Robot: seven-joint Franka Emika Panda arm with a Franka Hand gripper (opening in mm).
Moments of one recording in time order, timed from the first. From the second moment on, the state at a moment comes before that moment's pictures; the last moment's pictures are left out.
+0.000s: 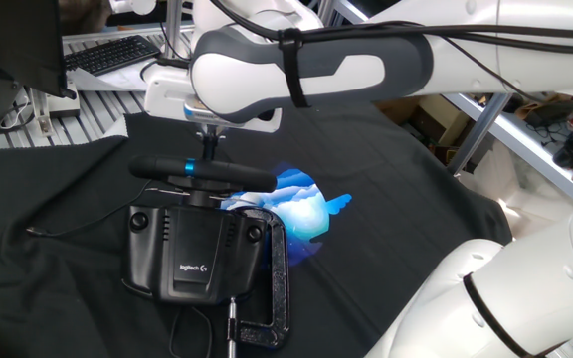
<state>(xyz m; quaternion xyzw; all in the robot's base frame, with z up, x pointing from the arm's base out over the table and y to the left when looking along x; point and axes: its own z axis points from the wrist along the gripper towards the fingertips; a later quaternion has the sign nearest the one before) 0.432 0.131 0.318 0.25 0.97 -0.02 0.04</state>
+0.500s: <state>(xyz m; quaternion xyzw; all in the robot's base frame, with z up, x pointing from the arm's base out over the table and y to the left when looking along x) 0.439 0.133 0.319 0.27 0.96 -0.06 0.04</state>
